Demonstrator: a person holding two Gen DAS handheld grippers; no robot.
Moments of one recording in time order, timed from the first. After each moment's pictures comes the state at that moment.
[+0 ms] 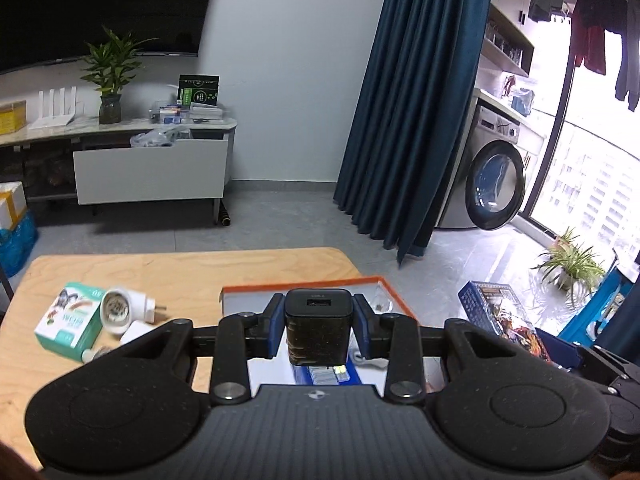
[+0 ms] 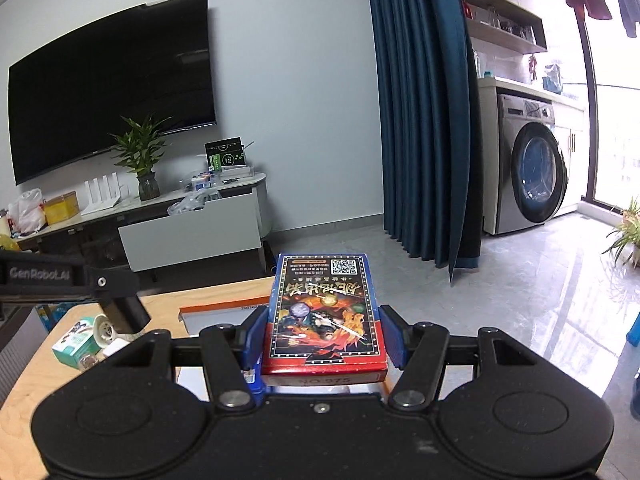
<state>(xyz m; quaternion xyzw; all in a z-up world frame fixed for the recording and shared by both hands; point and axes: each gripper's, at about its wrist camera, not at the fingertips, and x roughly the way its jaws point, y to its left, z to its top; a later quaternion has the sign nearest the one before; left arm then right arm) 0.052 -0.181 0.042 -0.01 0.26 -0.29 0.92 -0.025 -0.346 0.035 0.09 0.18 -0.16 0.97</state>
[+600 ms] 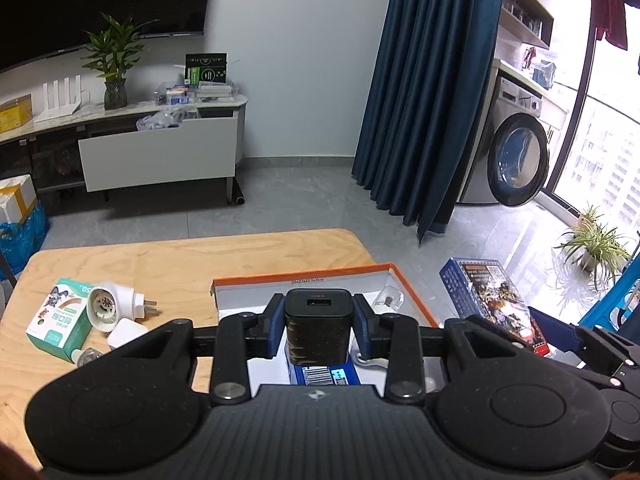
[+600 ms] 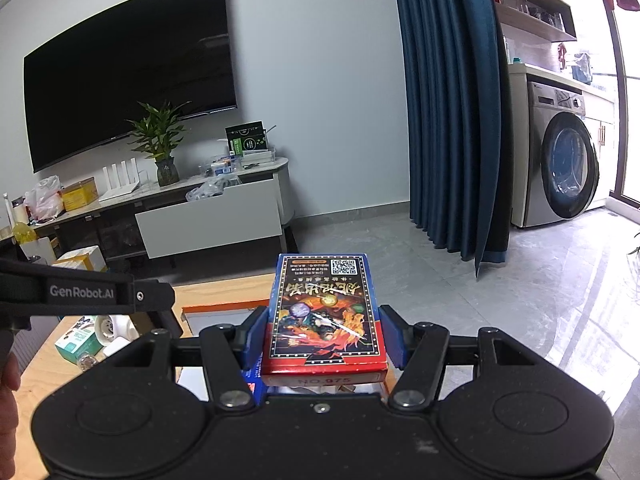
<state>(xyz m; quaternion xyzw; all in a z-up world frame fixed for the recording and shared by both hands) 0.066 -0.205 0.035 0.02 0.30 -0.26 0.92 0.009 -0.370 0.039 0.08 0.20 -0.12 0.97</state>
